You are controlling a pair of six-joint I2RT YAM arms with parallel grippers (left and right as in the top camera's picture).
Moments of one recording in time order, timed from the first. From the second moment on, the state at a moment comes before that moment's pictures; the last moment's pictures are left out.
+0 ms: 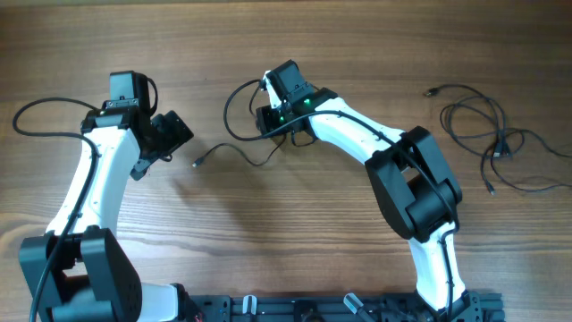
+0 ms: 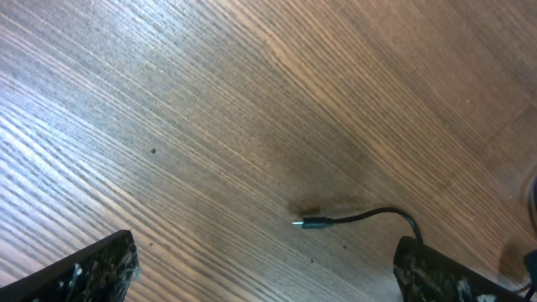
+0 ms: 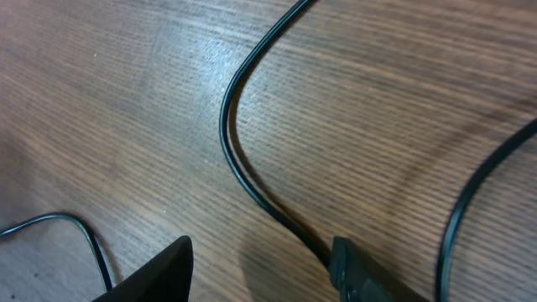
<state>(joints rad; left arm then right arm) 0.10 1.59 1.13 -0.86 -0.04 -0.59 0.60 2.21 1.56 -0.39 -0.19 0.29</state>
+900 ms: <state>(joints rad) 0.10 1.59 1.13 -0.87 -0.03 -0.59 0.21 1.65 1.79 -0.67 -0.30 0.29</state>
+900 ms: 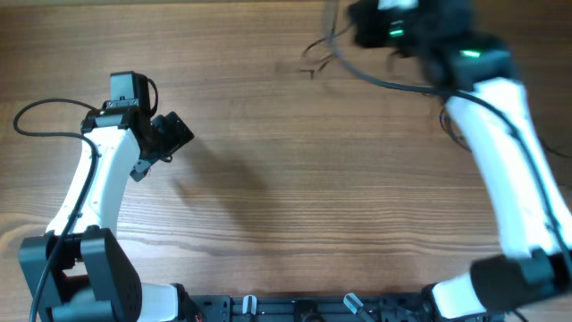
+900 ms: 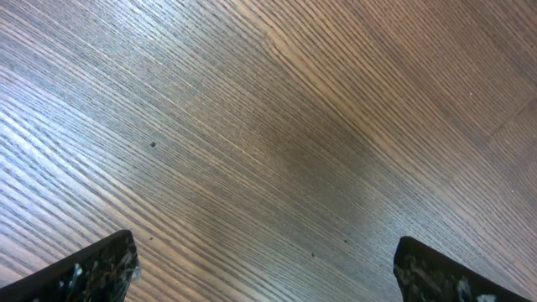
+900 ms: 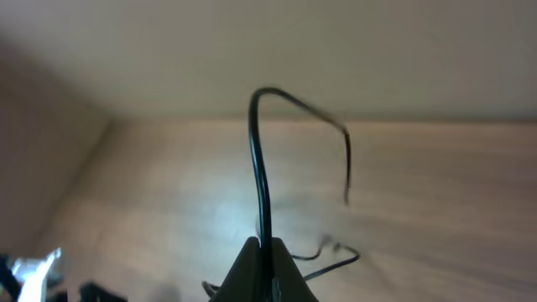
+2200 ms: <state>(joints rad) -0.04 1.60 1.22 -1.11 -0.03 -0.41 0.07 1.88 1.77 -1.22 -0.24 0.02</state>
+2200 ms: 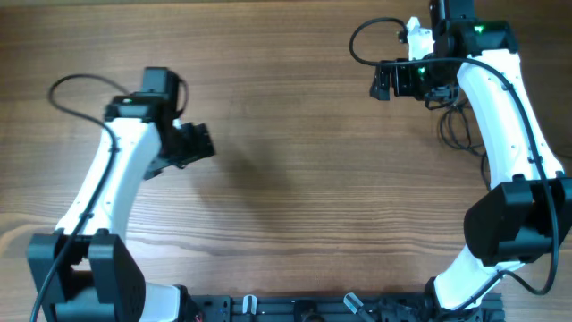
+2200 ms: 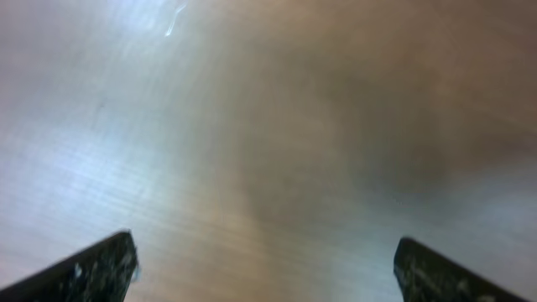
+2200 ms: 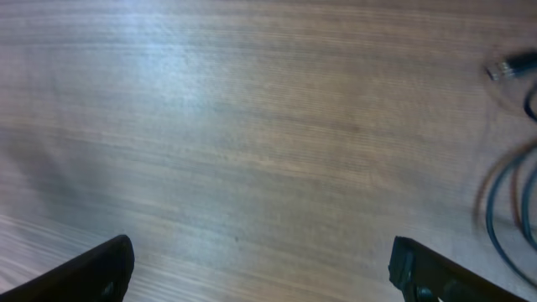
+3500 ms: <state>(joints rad) -0.02 0.46 0.80 -1.06 0.06 -0.37 0.07 0.49 0.79 -0.60 -0.06 0.07</state>
